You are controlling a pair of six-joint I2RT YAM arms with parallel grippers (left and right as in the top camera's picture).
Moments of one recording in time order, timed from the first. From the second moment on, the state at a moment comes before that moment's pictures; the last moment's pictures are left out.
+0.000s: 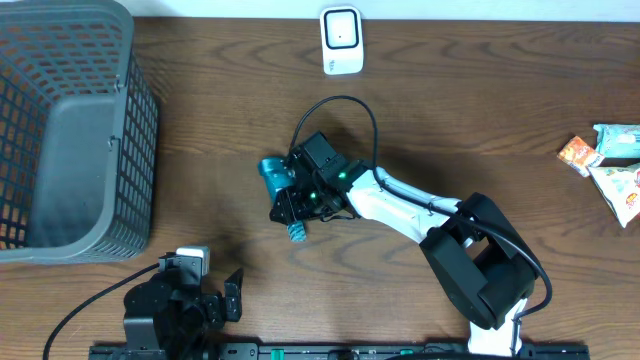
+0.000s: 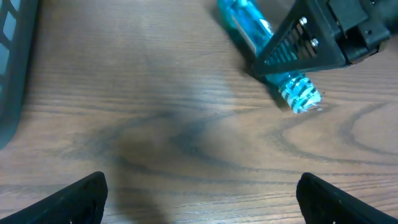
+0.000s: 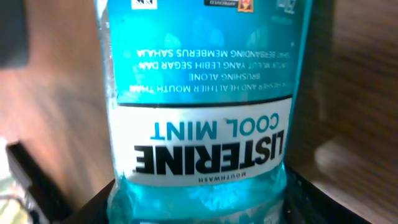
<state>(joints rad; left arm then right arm) -0.01 0.08 0.42 -1.07 0.21 -0.03 0.75 2.00 1.25 -0.38 -0.48 0.49</state>
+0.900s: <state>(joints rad) -0.01 0.08 0.42 -1.07 0.21 -0.03 0.65 2.00 1.25 -0.40 -0.66 0.42</state>
